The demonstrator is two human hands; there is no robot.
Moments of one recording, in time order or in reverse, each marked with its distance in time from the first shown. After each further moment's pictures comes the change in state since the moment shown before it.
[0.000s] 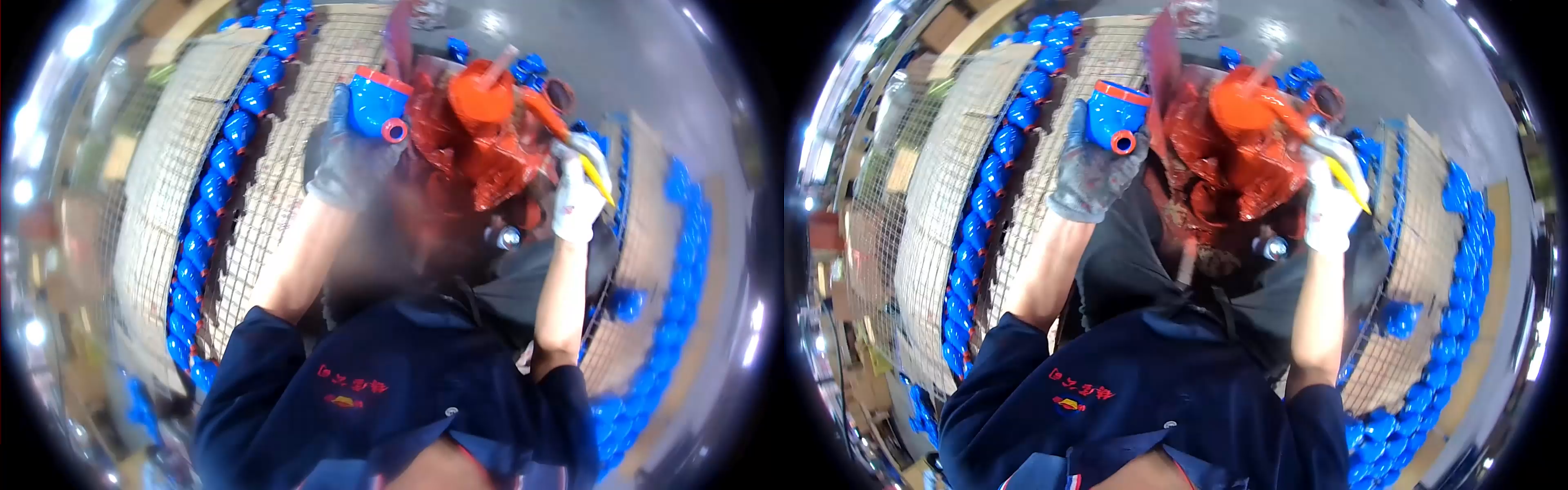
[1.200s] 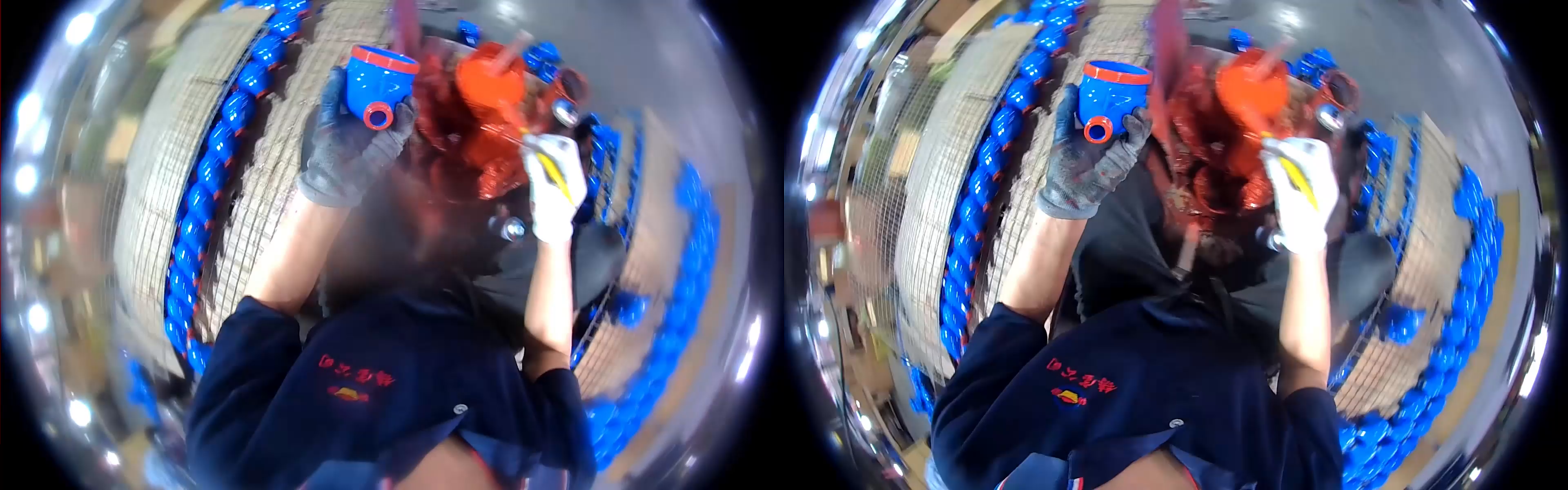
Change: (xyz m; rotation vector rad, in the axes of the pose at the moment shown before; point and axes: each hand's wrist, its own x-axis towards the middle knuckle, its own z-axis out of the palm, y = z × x) left_hand -0.012 0.001 0.009 -0.159 -0.039 -0.146; right_hand -0.029 0.015 0.025 -0.061 -0.199 -0.104
